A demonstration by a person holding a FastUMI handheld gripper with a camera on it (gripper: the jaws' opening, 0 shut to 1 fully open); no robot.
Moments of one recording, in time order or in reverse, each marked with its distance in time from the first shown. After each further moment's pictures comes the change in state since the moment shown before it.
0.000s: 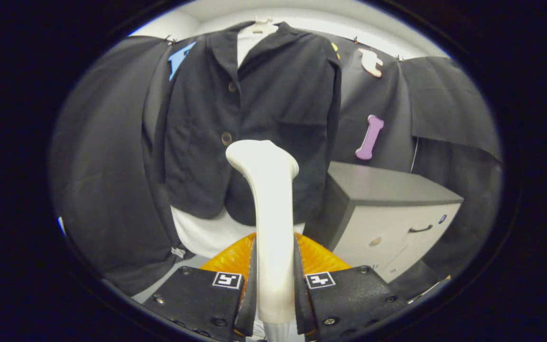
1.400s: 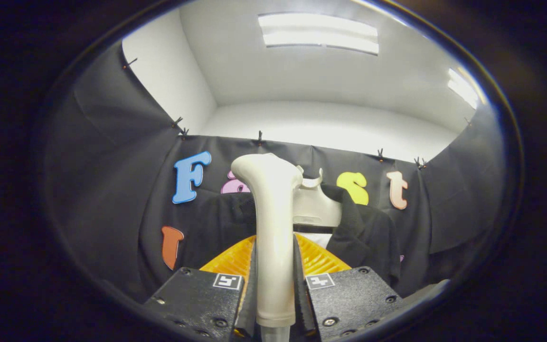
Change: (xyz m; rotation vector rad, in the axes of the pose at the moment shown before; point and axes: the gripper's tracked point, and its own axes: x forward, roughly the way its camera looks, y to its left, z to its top) arm 0.036 0.128 0.399 -0.103 -0.723 0.020
